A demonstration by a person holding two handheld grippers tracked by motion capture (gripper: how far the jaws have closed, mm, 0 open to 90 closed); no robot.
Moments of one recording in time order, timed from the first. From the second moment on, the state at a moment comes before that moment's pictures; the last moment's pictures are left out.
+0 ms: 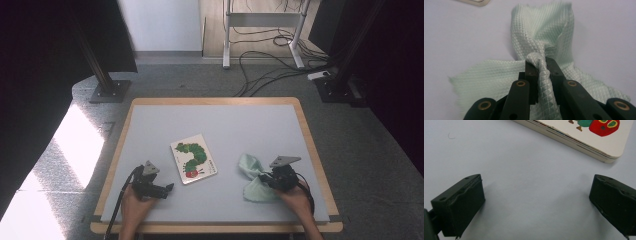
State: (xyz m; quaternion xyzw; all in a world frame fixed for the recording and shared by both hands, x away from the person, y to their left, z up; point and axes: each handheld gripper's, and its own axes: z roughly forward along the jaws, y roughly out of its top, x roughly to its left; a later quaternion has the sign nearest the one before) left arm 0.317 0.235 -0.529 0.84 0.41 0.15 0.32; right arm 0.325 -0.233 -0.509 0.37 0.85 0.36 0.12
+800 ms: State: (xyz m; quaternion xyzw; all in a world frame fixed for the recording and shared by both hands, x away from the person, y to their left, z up) left arm 0.317 0.235 -0.529 0.84 0.42 0.15 0.32; right arm 0.308 -0.325 -0.506 0.45 0.80 0.35 0.17
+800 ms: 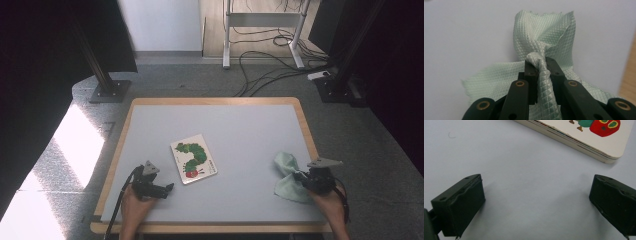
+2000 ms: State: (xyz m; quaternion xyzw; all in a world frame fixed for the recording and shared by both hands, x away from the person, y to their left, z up) left arm 0.384 0.225 -0.492 0.85 0.40 0.13 0.33; right arm 0.315 -0.255 -0.488 0.38 0.81 0.40 0.18
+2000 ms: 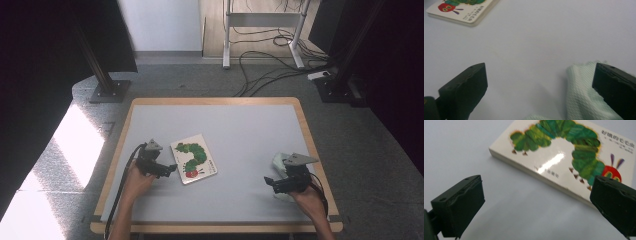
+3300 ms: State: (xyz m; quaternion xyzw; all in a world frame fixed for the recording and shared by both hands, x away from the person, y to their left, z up) left arm 0.462 0.195 -0.519 0.86 0.37 0.05 0.34; right arm 0.366 -0.111 -0.529 0.32 0.86 0.38 0.15
